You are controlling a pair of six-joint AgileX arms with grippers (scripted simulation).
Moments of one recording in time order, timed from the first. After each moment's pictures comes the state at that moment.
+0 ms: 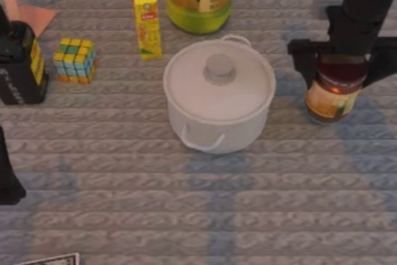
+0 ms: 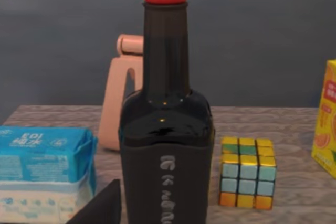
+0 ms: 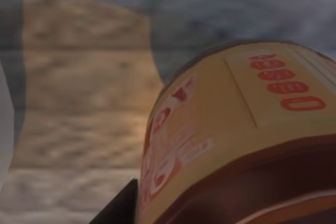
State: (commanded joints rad) left arm 0.00 0.00 0.00 0.00 0.00 0.00; right arm 0.27 2.23 1.91 -1.25 0.00 0.29
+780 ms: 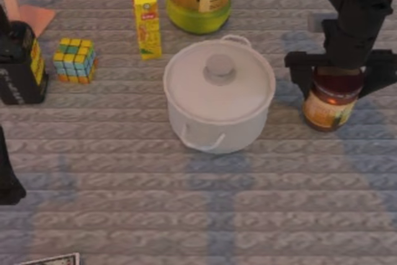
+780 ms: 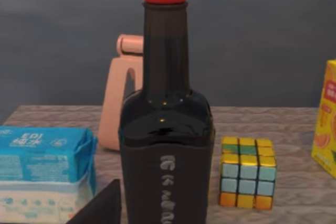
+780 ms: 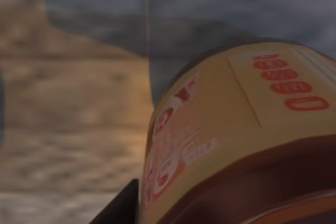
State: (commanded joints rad) left arm 0.00 0.00 0.00 0.00 0.00 0.00; right arm 0.28 2.24 1.84 -1.18 0.00 0.29
